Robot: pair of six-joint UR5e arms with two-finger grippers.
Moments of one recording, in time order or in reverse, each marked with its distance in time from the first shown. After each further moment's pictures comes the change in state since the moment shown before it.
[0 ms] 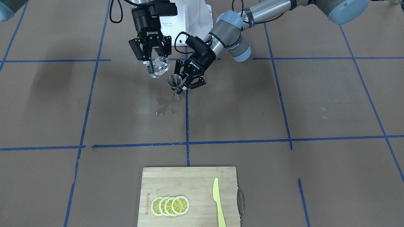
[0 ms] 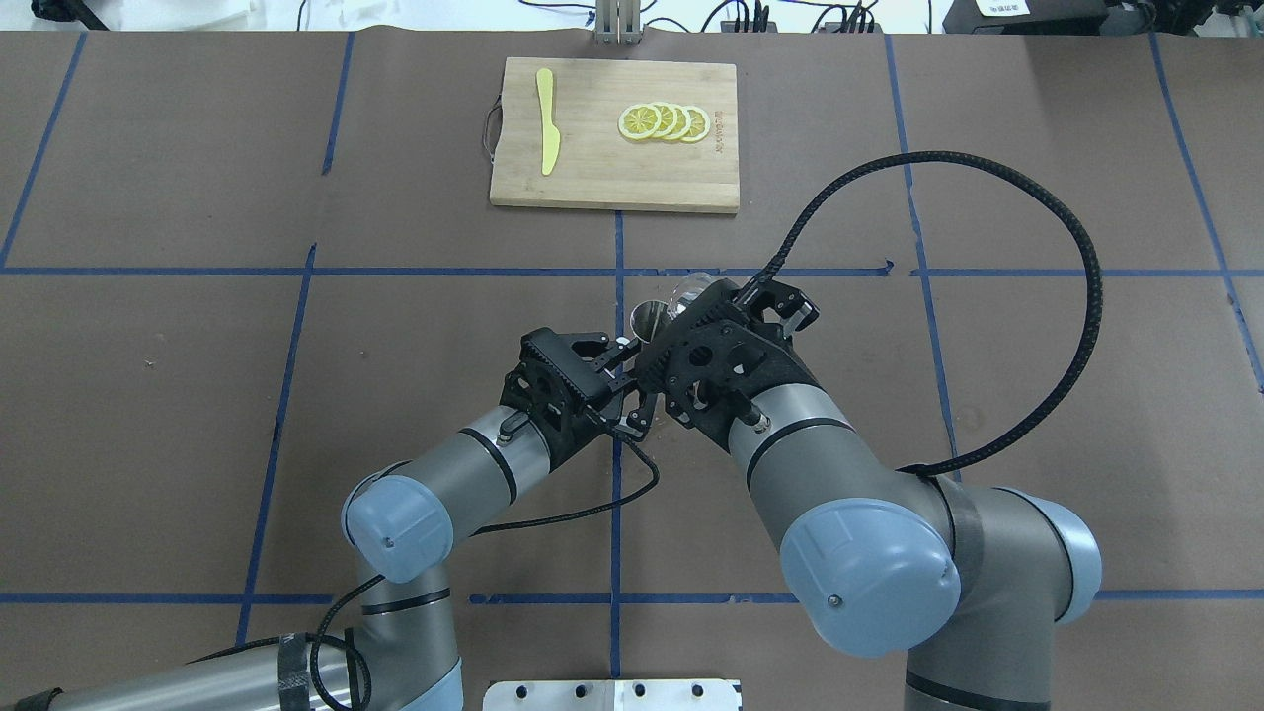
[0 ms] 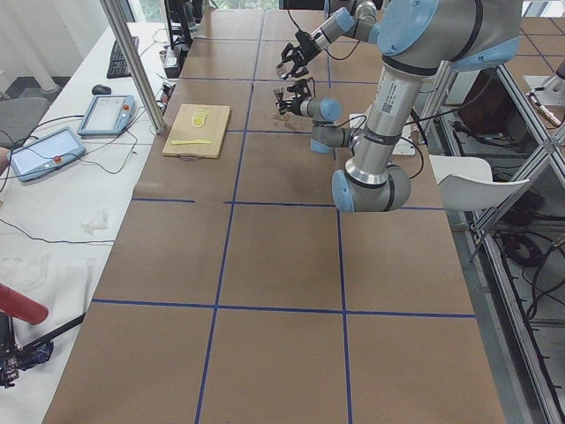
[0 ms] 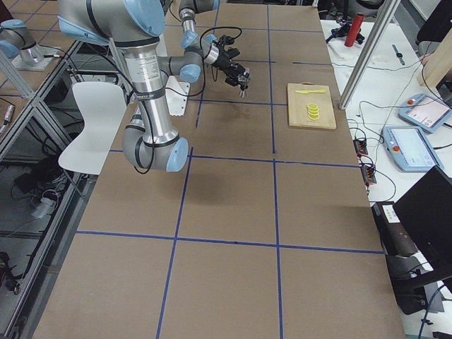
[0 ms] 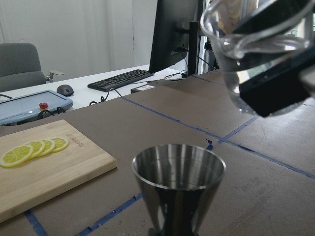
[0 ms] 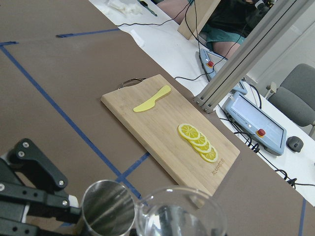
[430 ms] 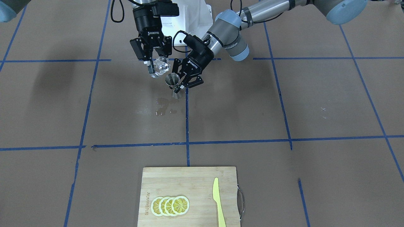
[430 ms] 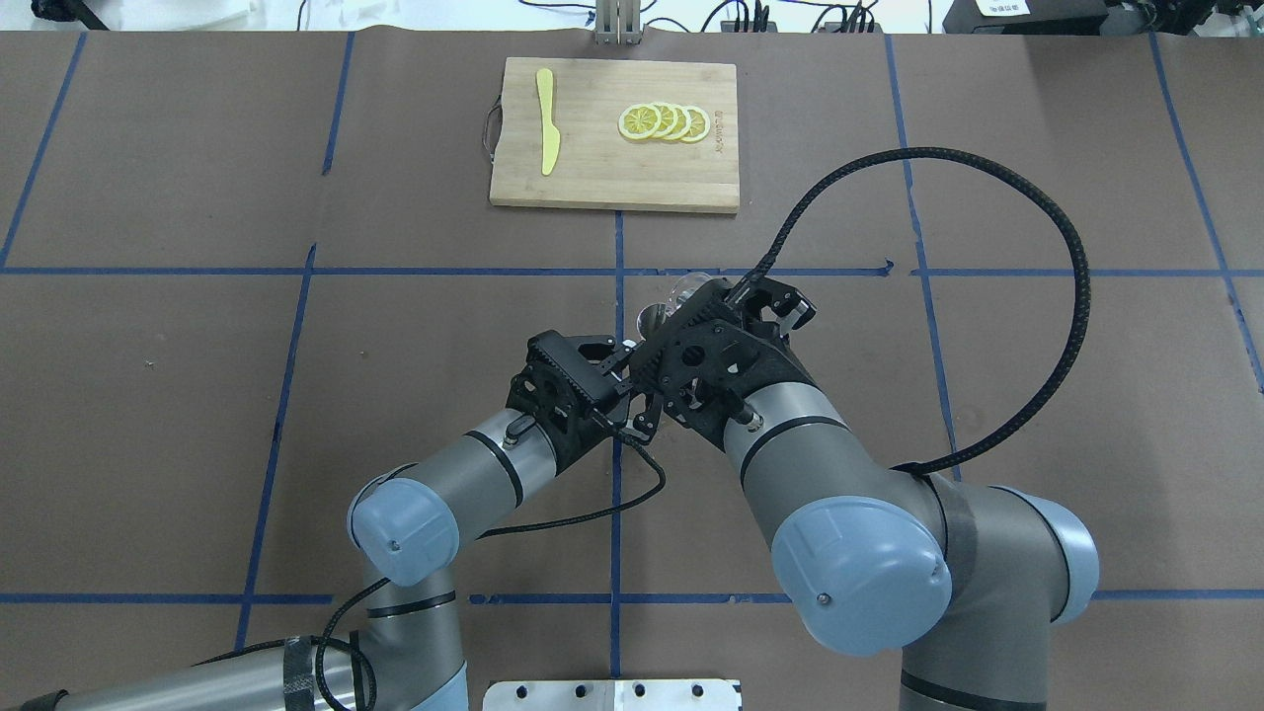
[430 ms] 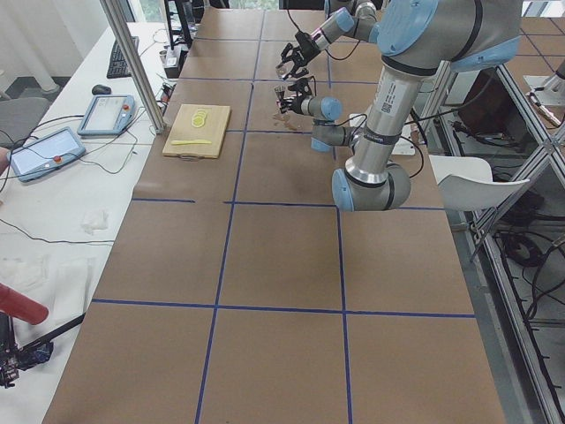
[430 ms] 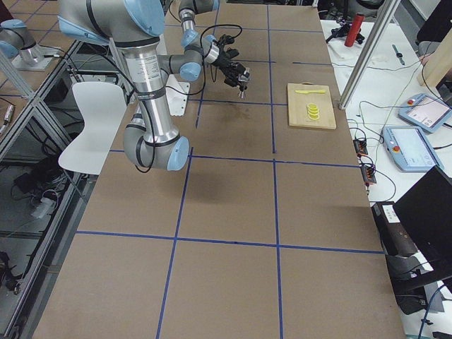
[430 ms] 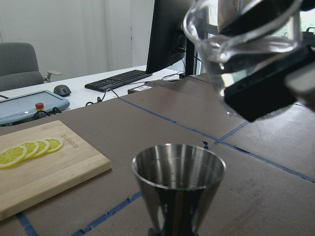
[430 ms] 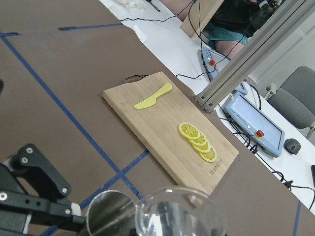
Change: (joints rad) left arm 0.007 -0.008 0.002 0.000 0.000 0.000; right arm 0.000 0.013 0.000 -0.034 0.000 -0.022
